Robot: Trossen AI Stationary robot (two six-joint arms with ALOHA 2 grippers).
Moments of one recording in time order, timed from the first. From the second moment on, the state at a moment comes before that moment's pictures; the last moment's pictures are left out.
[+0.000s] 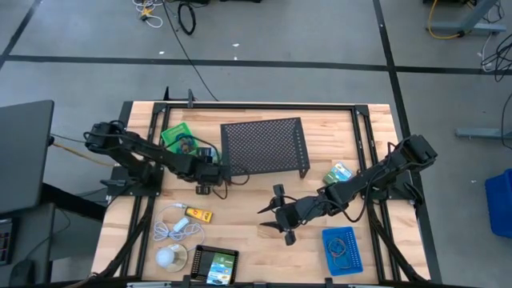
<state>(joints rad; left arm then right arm) -0.10 1.51 0.68 -0.54 -0.49 -0.01 0.46 1.61 0.99 0.24 0.28 -0.15</state>
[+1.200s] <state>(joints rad) -0.35 1.46 0.90 -0.72 -0.25 -0.24 0.47 1.61 0.99 0.21 0.27 -0.12</state>
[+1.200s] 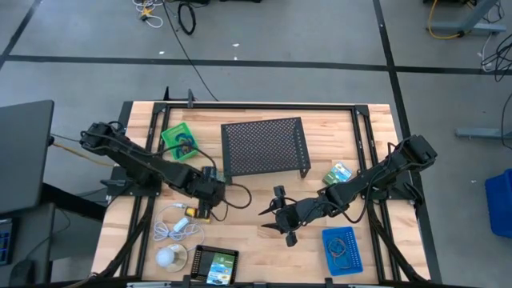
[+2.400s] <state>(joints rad) -0.33 1.46 0.77 -0.32 0.00 -0.25 0.47 1.61 0.99 0.21 0.28 -0.12</state>
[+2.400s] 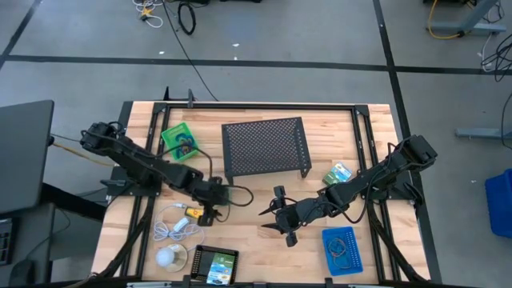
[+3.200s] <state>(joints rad) -0.43 1.48 0.80 -0.75 -0.25 -0.41 0.47 1.61 0.99 0.20 0.27 -0.10</state>
